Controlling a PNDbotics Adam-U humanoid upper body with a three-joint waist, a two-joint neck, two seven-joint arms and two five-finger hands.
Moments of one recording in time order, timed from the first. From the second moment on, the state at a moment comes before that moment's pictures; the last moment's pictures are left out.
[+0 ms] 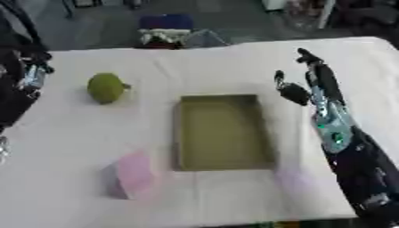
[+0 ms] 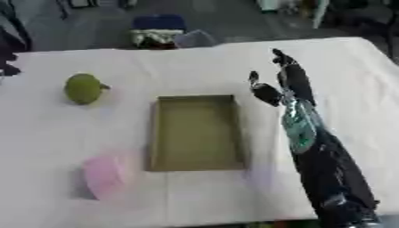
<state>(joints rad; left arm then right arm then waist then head) -0.18 0.55 0.14 -1.77 -0.23 -0.05 -0.08 -0.82 -0.09 -0.02 -0.83 0.88 -0.04 -0.23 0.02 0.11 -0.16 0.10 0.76</state>
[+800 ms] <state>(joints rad) -0.64 0.75 -0.08 -1.12 -0.66 -0.31 -0.32 -0.82 -0.08 0.00 -0.84 0.88 -0.05 -0.21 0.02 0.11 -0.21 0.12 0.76</state>
